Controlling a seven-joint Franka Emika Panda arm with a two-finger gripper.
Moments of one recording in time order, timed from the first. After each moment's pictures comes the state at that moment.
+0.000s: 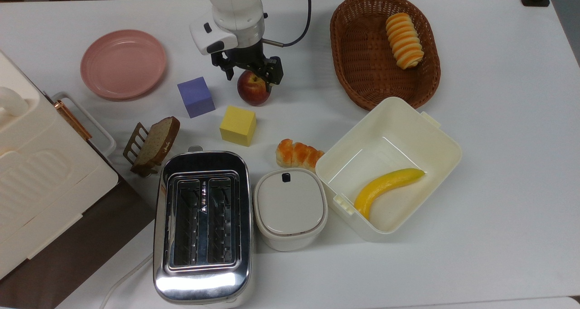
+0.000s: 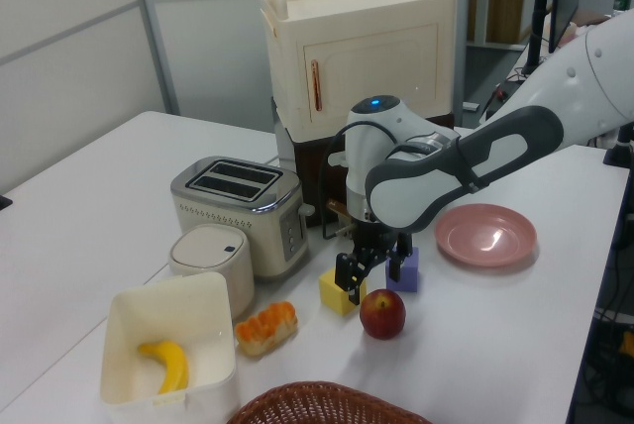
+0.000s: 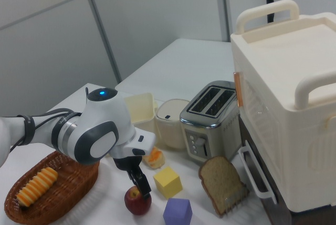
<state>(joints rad) -0.20 0.08 0.22 -2.15 0.00 2.25 0.36</state>
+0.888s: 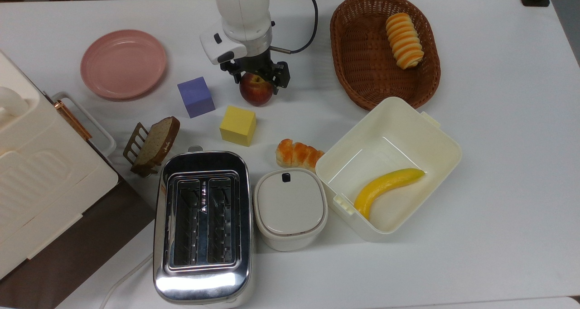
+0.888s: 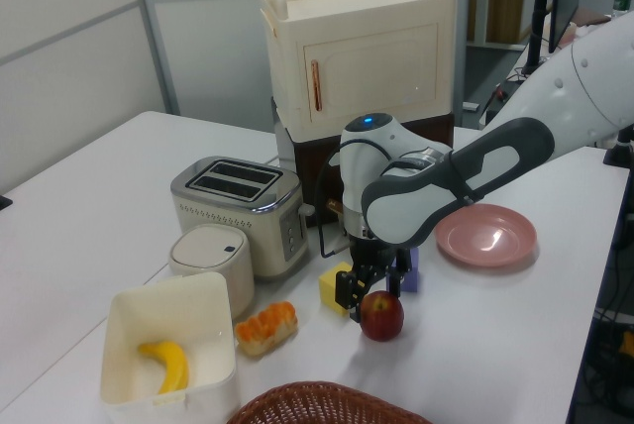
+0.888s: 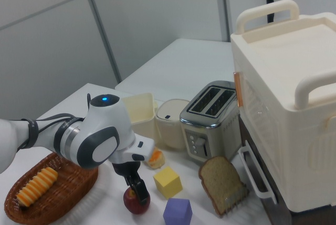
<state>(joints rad) -0.20 0.12 0.24 -2.16 0.00 2.26 0.36</state>
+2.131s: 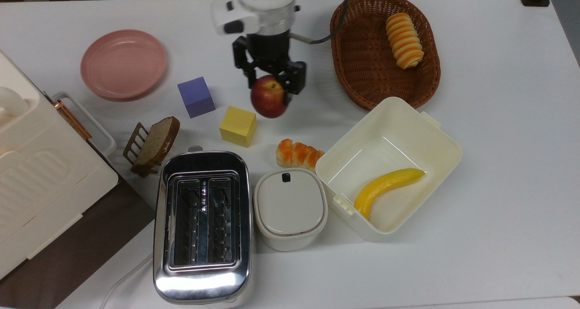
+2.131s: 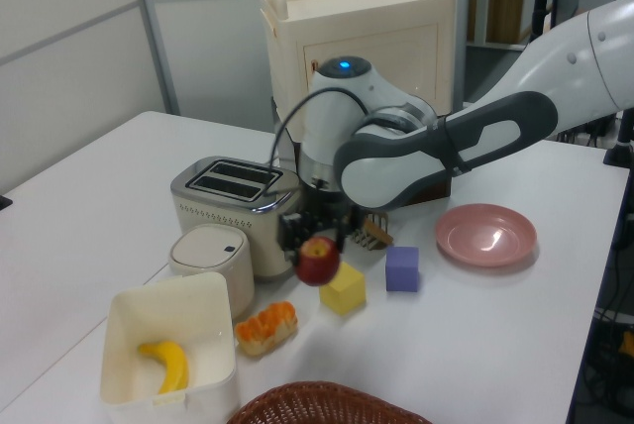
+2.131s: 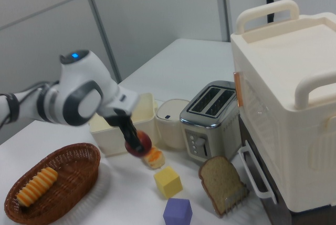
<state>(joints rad) -0.12 0.10 0.24 -1.94 -0.10 2.28 0.73</state>
